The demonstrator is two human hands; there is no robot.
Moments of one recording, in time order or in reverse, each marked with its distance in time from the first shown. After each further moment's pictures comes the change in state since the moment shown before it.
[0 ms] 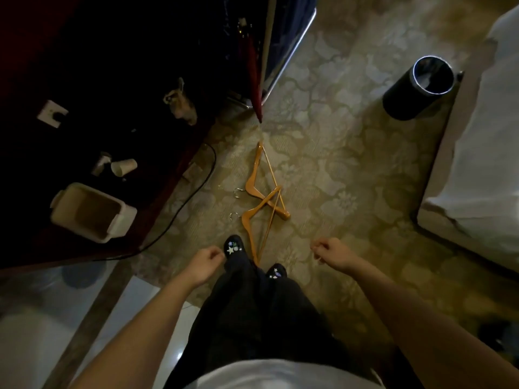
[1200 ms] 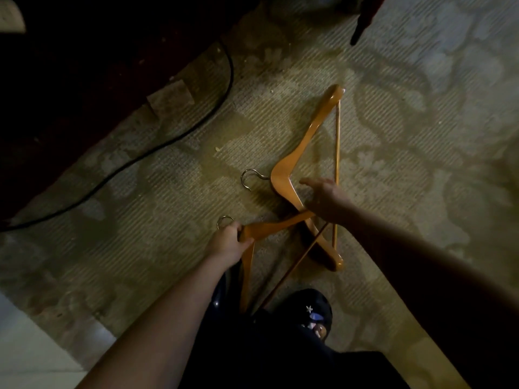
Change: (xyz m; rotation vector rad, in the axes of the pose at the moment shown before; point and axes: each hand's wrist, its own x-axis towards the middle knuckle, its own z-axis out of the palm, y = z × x) left_hand 0.565 -0.181 0.131 -0.005 0.167 -0.203; right_hand 0.643 0.007 0.083 -0.796 -0.002 -0.503
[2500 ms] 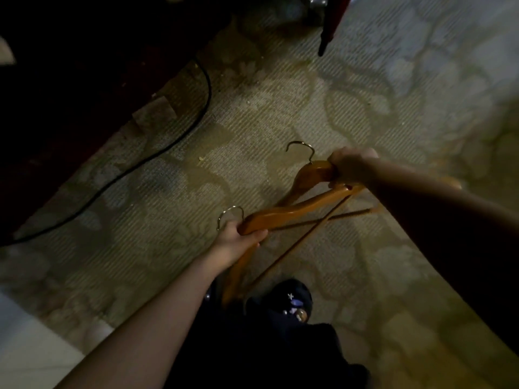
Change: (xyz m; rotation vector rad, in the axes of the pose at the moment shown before) left_hand -0.062 0.070 -0.024 -0.569 -0.150 0.046; right_hand -0.023 0.008 -0.135 -0.483 -0.264 0.283
